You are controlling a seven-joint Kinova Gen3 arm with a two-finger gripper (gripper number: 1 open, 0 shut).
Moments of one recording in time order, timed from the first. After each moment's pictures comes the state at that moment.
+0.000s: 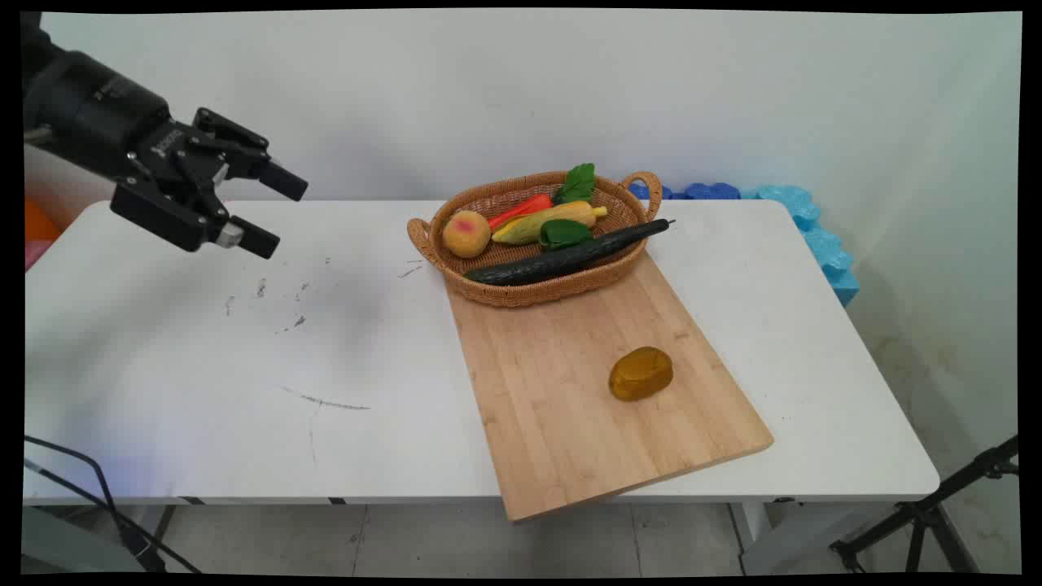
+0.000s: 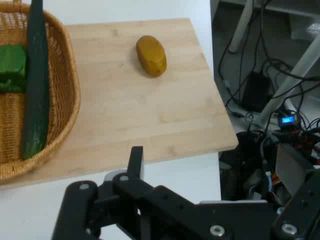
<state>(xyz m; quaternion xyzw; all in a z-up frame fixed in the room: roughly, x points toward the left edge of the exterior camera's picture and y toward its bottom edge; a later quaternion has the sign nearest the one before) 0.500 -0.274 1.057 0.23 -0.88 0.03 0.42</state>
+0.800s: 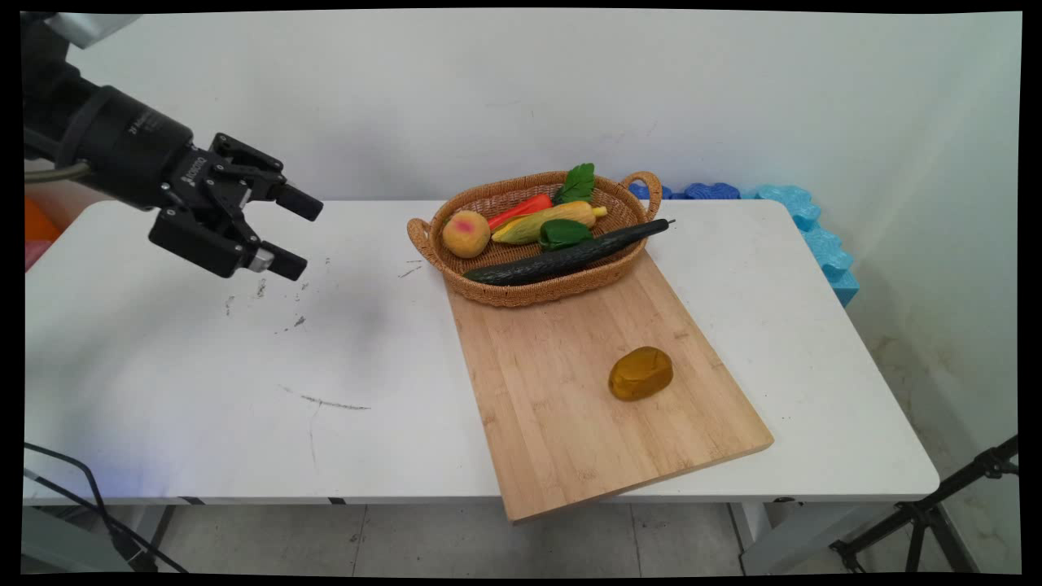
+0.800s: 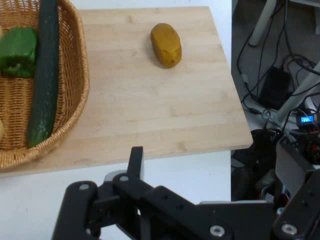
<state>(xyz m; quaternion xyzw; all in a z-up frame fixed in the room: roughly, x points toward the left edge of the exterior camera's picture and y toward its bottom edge) 0.477 -0.266 1.042 0.25 -0.88 0.05 0.40</state>
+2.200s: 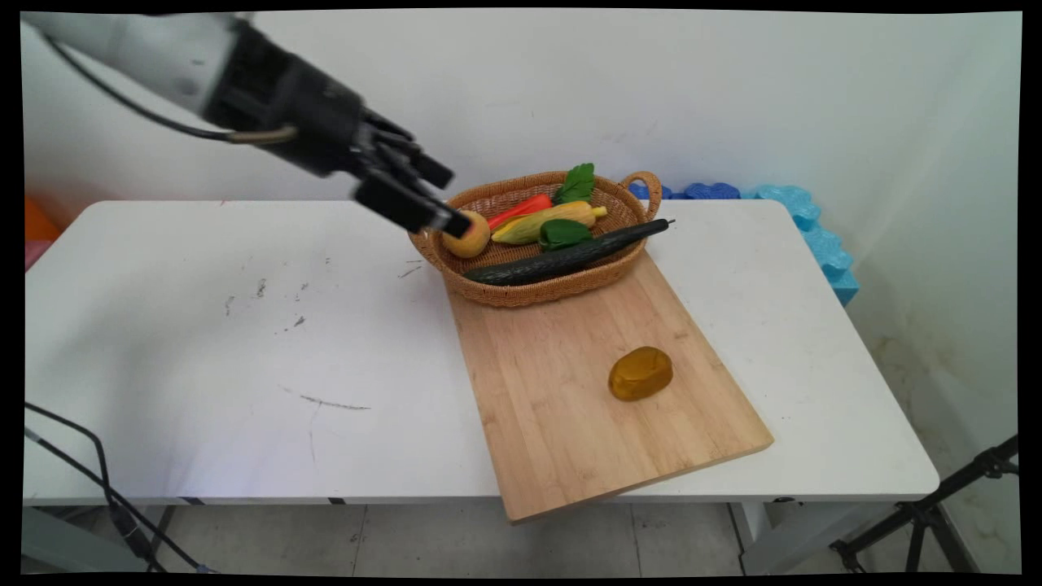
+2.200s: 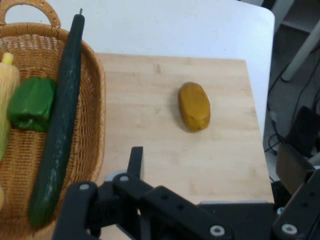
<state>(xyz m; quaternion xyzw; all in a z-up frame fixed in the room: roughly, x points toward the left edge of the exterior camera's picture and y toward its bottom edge) 0.351 -0.330 1.054 0.32 -0.86 0.07 0.39</state>
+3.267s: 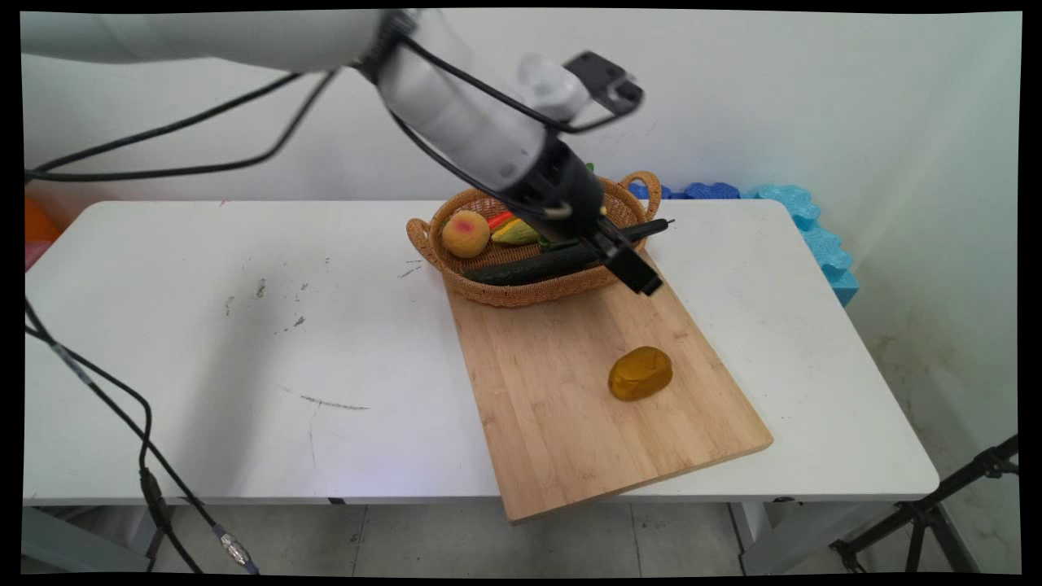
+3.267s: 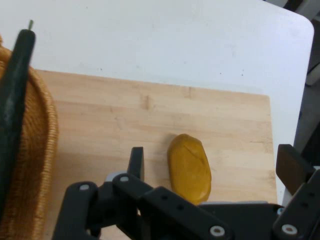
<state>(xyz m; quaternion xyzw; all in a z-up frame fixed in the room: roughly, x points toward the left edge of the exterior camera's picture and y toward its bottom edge) 0.162 -0.414 0.984 0.36 -0.87 0.06 0.34</state>
